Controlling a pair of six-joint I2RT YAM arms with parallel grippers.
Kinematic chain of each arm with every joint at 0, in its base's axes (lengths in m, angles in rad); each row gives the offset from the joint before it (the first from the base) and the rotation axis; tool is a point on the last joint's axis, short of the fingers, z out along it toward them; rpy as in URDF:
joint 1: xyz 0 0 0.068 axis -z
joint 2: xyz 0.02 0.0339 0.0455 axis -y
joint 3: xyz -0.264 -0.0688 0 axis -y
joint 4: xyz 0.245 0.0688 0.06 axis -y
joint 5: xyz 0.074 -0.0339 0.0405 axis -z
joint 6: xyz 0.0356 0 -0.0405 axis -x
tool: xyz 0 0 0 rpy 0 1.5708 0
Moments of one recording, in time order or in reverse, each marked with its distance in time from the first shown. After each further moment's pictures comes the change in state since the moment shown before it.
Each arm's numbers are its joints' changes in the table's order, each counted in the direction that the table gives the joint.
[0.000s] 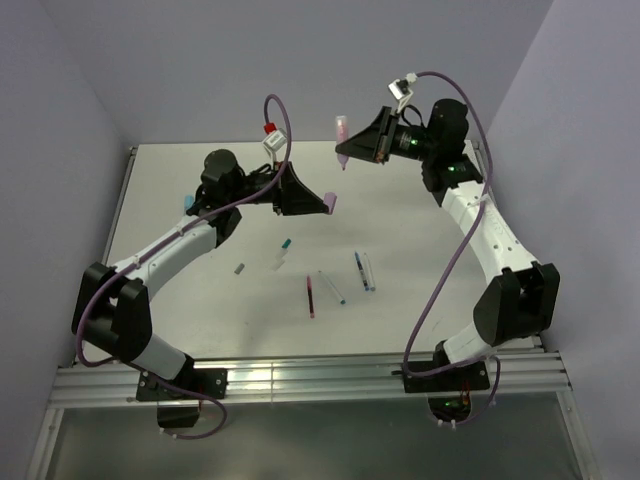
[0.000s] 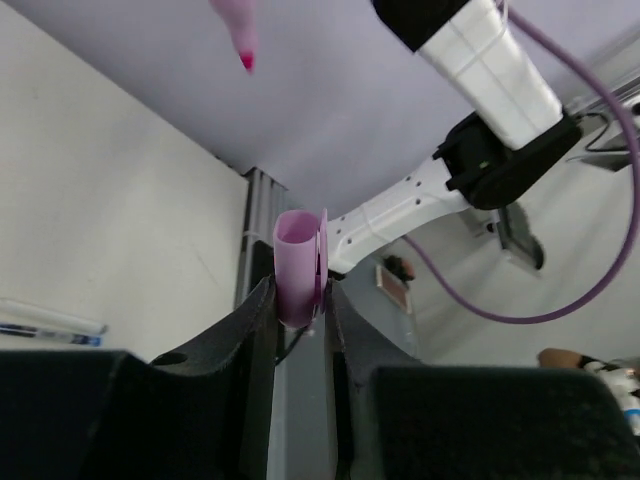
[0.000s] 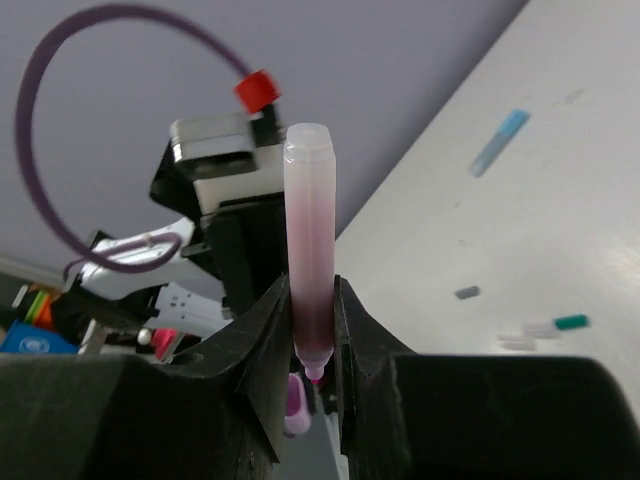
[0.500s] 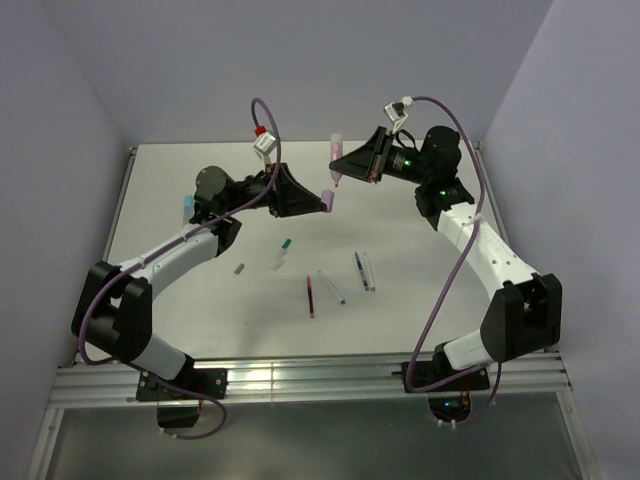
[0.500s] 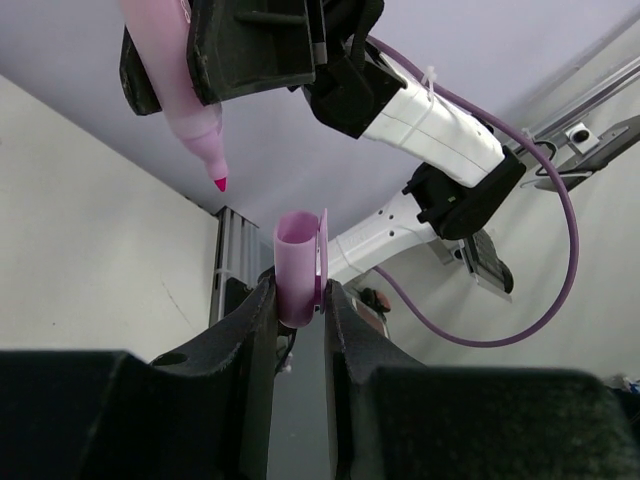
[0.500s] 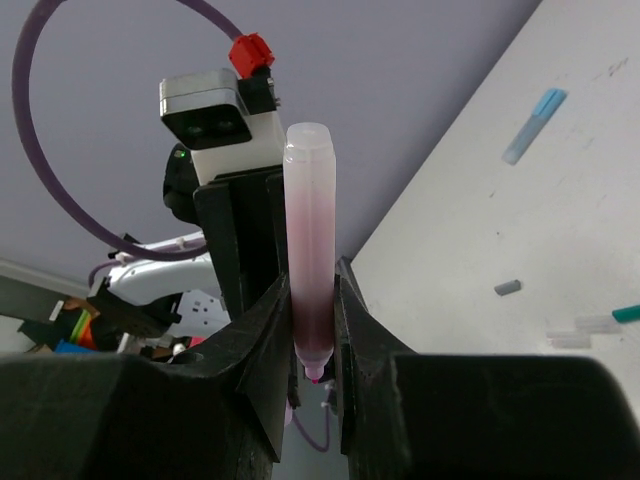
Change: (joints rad) left arm -0.001 0.000 -0.121 0.384 -0.050 0.267; right arm -0.088 0.106 -0.248 0.218 0.087 -0.148
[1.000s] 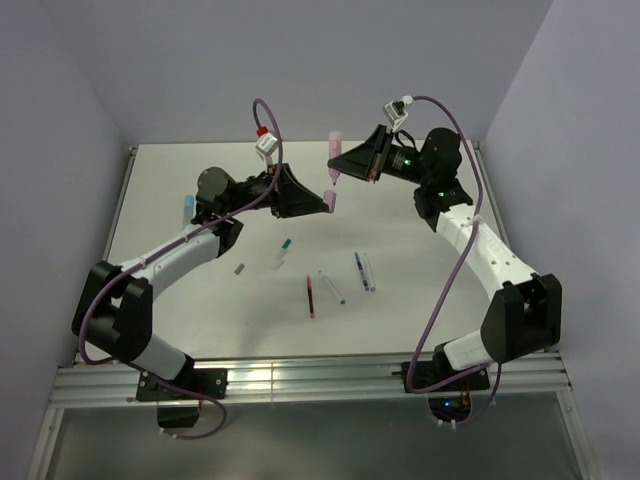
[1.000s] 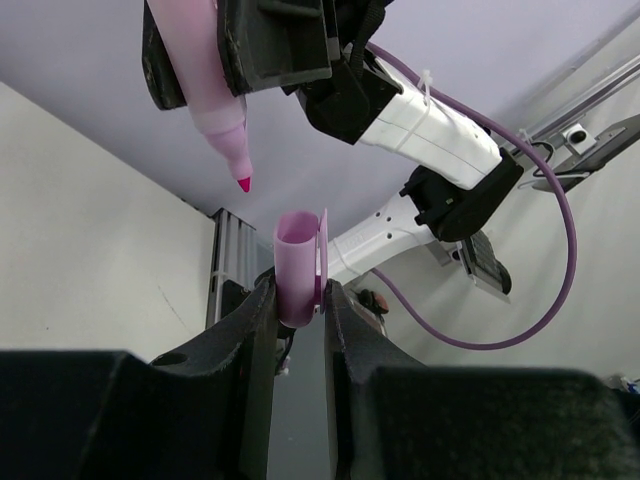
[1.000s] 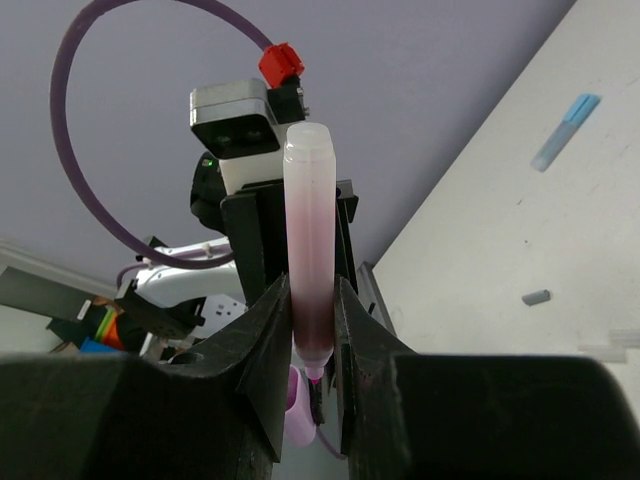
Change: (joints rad) left arm 0.014 -0.001 0.000 0.017 -0.014 0.010; right arm -0.011 0.002 -0.008 0.087 0.004 -0.087
